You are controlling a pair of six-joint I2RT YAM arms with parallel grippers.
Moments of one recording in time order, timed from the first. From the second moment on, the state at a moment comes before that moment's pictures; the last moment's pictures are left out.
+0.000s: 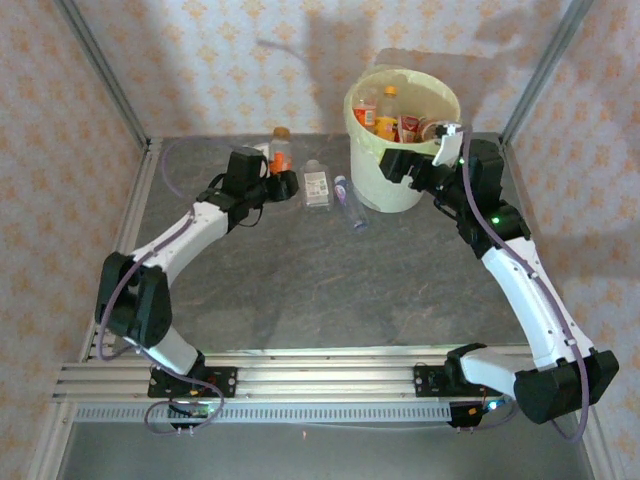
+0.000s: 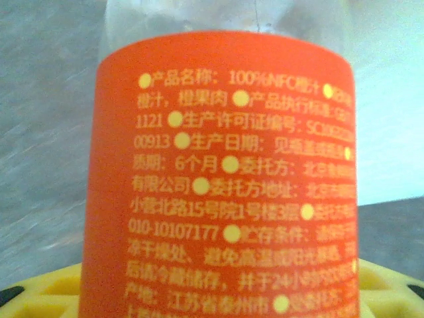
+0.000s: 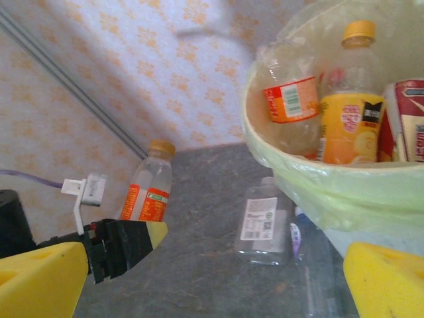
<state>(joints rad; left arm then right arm) -0.33 1.57 1.22 -0.20 0.13 -0.49 0.28 1.15 1.24 -0.33 -0.31 0.46</state>
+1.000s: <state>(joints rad) -0.47 1.45 1.17 0.11 0.66 -0.57 0.42 1.43 1.40 -0.17 -0.53 0.76</state>
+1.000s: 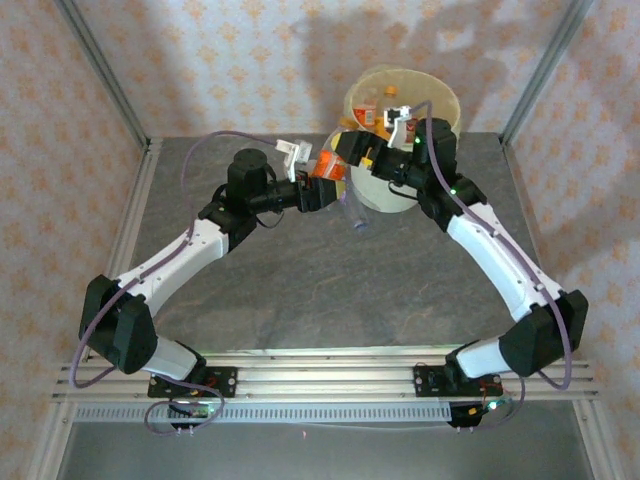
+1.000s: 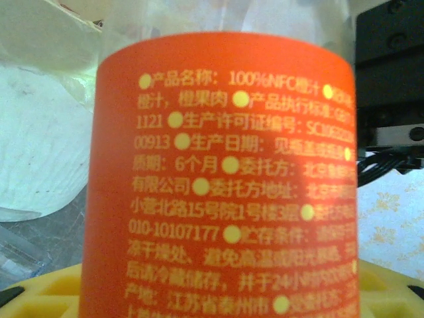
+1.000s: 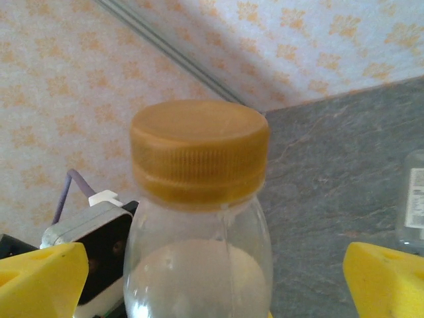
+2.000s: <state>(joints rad) -0.48 1.48 1.25 0.03 0.63 -0.56 0.43 1.53 1.55 -0.25 -0.61 0.77</state>
